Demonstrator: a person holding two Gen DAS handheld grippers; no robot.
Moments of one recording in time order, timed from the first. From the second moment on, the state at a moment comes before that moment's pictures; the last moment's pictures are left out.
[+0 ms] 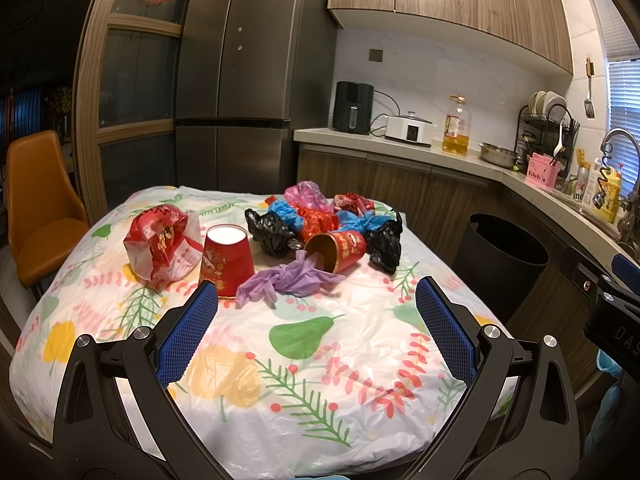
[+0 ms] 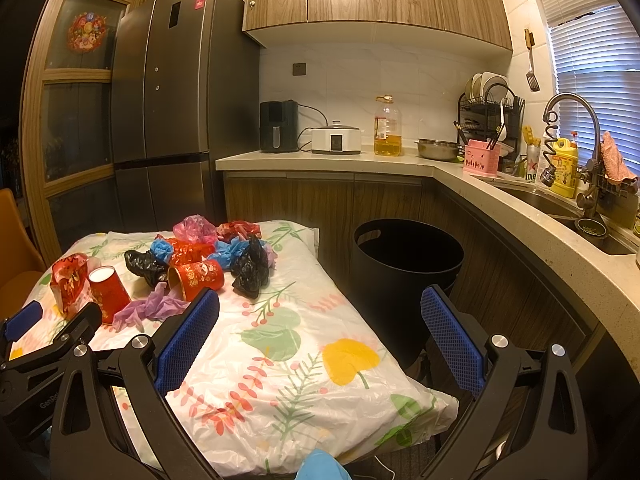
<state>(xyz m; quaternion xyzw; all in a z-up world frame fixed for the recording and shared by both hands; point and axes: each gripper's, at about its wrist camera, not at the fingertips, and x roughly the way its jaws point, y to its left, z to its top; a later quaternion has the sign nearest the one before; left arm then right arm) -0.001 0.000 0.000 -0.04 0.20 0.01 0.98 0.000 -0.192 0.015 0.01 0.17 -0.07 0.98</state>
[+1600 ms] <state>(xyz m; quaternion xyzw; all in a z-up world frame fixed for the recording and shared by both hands) 0.051 0.029 -0.042 -0.06 0.19 0.07 0.98 0.083 -0.189 -0.029 0.04 0.19 0.00 0.98</state>
